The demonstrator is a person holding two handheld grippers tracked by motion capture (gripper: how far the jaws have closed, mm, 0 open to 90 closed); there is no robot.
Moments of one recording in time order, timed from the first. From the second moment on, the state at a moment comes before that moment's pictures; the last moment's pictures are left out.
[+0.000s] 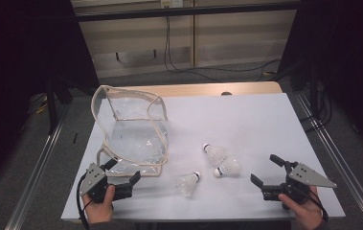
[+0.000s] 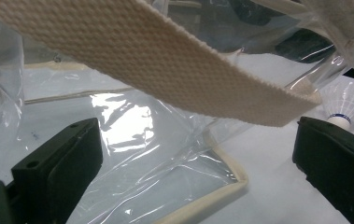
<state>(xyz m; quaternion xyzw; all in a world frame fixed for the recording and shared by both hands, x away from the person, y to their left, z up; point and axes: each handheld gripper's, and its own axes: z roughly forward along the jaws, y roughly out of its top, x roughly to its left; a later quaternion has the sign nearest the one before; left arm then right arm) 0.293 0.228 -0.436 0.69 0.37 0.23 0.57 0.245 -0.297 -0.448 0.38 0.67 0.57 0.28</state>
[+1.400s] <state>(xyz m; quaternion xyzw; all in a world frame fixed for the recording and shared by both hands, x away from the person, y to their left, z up) 0.287 0.185 -0.432 0.74 0.31 0.17 0.57 0.245 -0.299 -0.448 0.38 0.67 0.57 0.28</state>
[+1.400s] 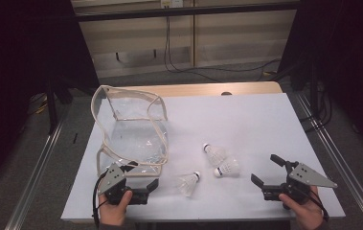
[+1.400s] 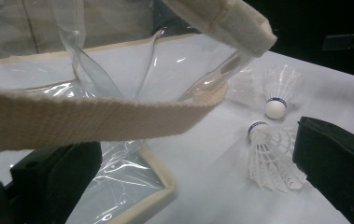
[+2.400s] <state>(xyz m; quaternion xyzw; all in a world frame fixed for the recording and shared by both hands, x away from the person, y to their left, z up) 0.284 0.170 -0.434 0.75 0.30 0.13 0.57 0.244 -0.299 -0.447 0.38 0.67 0.57 0.28</state>
